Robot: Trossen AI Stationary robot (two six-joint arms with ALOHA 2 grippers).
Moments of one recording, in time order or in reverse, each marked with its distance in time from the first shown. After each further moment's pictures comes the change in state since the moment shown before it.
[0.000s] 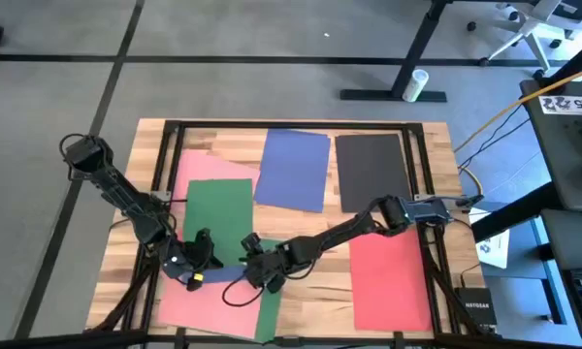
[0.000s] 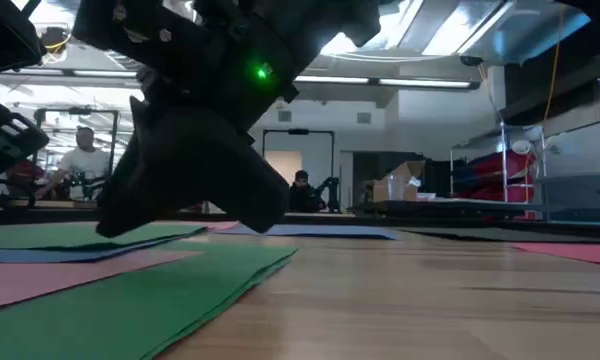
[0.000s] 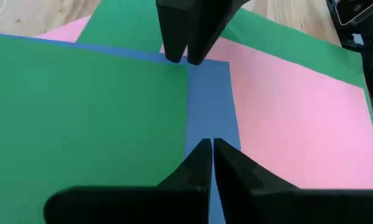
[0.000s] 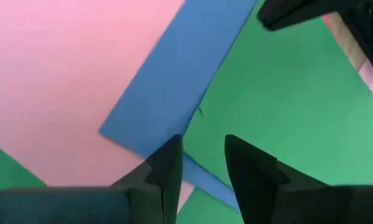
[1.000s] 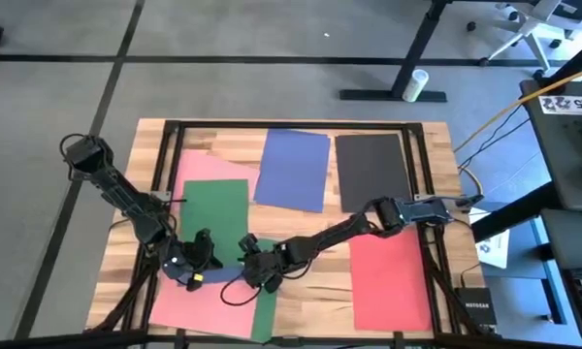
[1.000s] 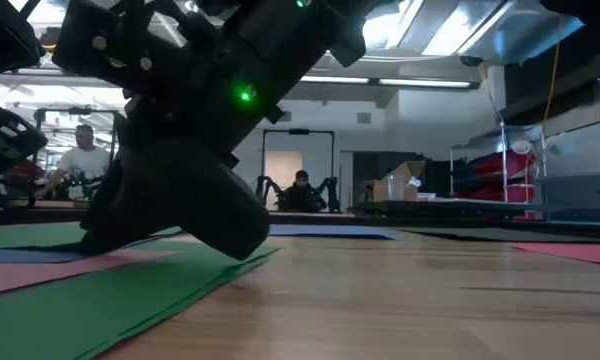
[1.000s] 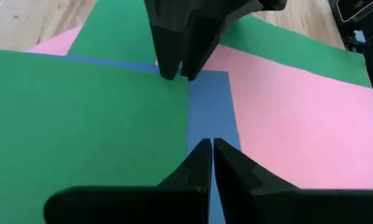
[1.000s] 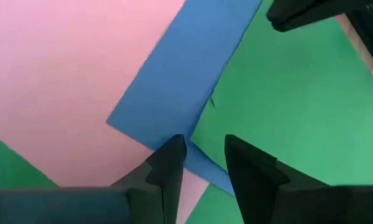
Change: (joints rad) left arm -0.005 0.006 0.000 -0.001 0.001 -0.007; right arm -0.016 0.055 0.033 0.039 -0.016 -0.016
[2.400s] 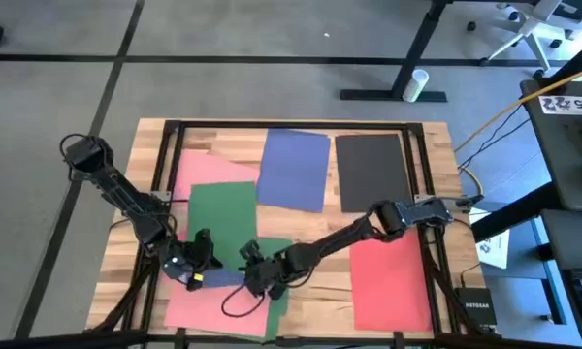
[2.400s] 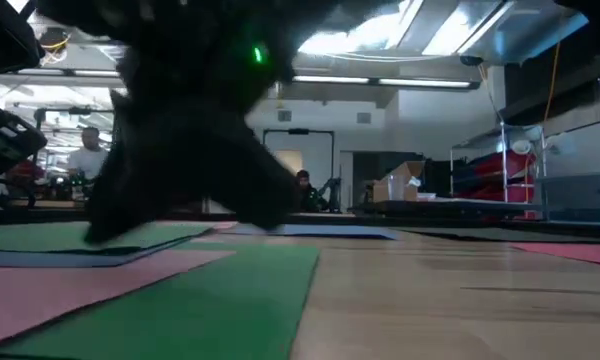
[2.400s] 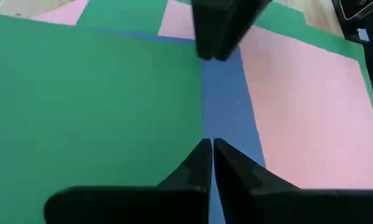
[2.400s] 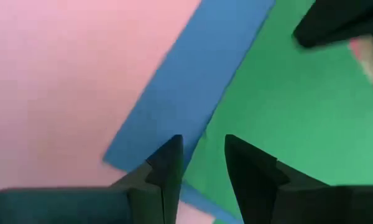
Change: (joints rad) left arm 0.004 0.001 0.000 -0.008 0.001 -0.002; right arm 0.051 -0.006 0.119 -0.174 0.038 0.015
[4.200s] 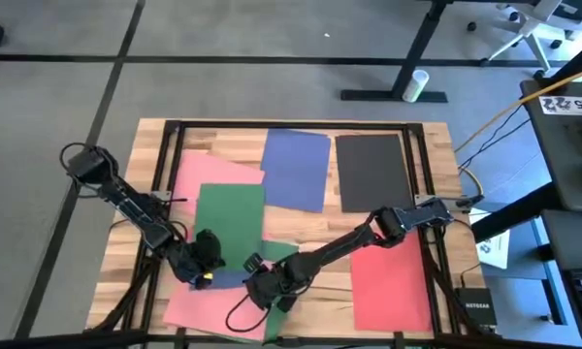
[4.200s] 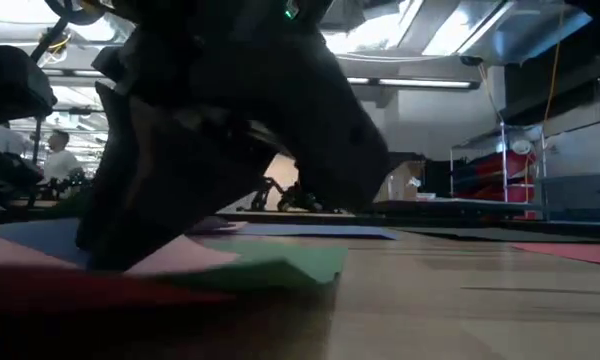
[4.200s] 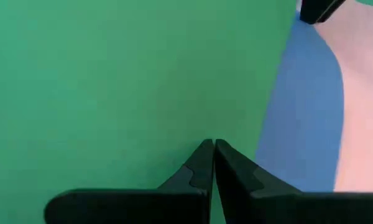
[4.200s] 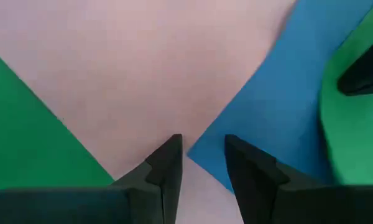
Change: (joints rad) left arm 0.041 0.218 0.002 -0.007 0.066 -0.138; right arm 0.046 0.046 0.075 -0.175 -0.111 0.024
